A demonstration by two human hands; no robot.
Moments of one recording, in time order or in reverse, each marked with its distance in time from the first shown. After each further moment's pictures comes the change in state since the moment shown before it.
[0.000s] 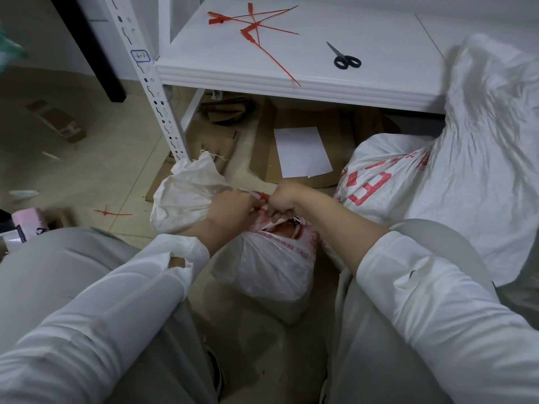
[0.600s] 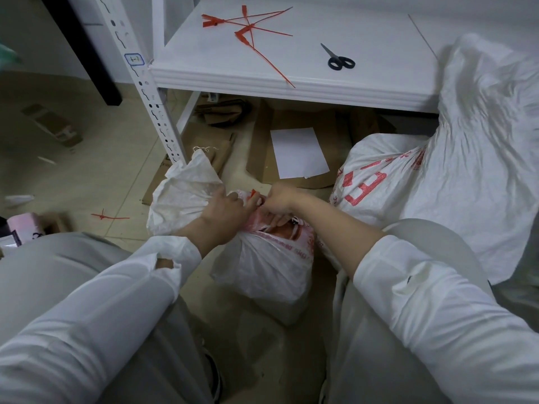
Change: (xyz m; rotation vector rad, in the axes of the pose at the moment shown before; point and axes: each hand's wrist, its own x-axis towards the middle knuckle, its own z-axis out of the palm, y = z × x) left_hand -0.005 -0.003 -0.004 0.565 -0.194 0.175; right_hand 0.002 0.006 0.002 -0.043 -0.005 -0.092
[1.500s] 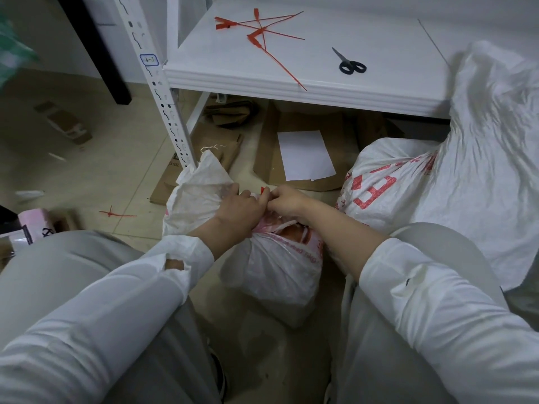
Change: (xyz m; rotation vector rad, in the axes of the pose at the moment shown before) left_hand 0.000 0.005 -0.015 -0.148 0.003 -0.099; right_hand 0.002 0.001 0.014 0.227 0.083 -0.084
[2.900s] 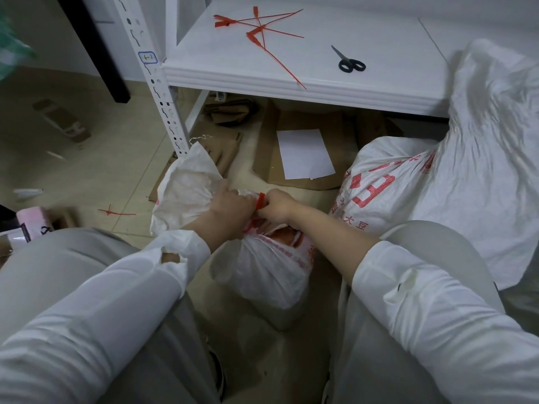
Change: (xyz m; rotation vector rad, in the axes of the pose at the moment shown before) left_hand -0.003 -0.011 -0.003 0.019 -0.173 -0.002; right_hand 0.000 -0.002 0.016 -0.070 -0.095 0.017
